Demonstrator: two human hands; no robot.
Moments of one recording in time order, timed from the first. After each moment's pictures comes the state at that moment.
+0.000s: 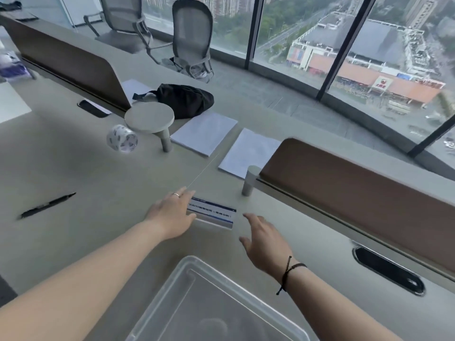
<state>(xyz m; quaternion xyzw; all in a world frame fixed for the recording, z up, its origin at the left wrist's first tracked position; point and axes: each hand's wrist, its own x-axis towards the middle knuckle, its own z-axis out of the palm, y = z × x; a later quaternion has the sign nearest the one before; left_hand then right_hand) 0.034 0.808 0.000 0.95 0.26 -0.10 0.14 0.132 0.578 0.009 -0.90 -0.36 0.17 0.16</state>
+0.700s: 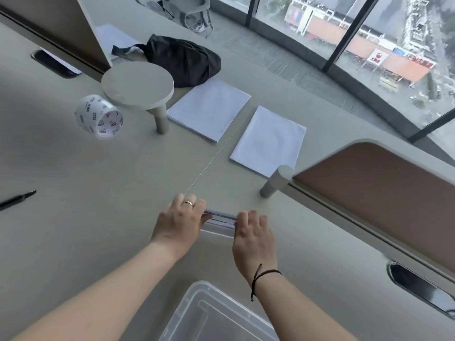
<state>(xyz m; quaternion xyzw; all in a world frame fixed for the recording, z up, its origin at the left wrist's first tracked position) 0.072 0.865 -0.120 0.98 0.17 0.11 0.04 0.151 0.702 -0.111 -0.94 -0.33 0.01 0.06</state>
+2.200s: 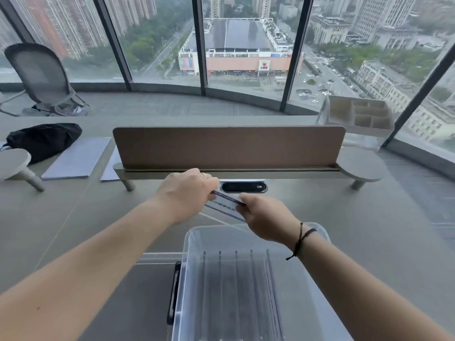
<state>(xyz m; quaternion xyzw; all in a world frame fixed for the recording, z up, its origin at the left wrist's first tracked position) 0.071 0.404 0.152 0.98 -0.20 0.05 -0.01 0.073 0.197 0.118 -0.95 -0.24 0.07 0.20</state>
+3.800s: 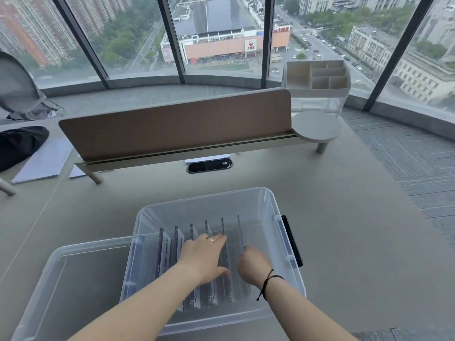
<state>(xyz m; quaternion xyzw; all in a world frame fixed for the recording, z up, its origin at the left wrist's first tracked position) -0.029 0.237 -0.017 0.96 -0.14 -0.23 -0.05 -0.027 0.087 -0.068 -0.90 0.05 0.33 0.27</state>
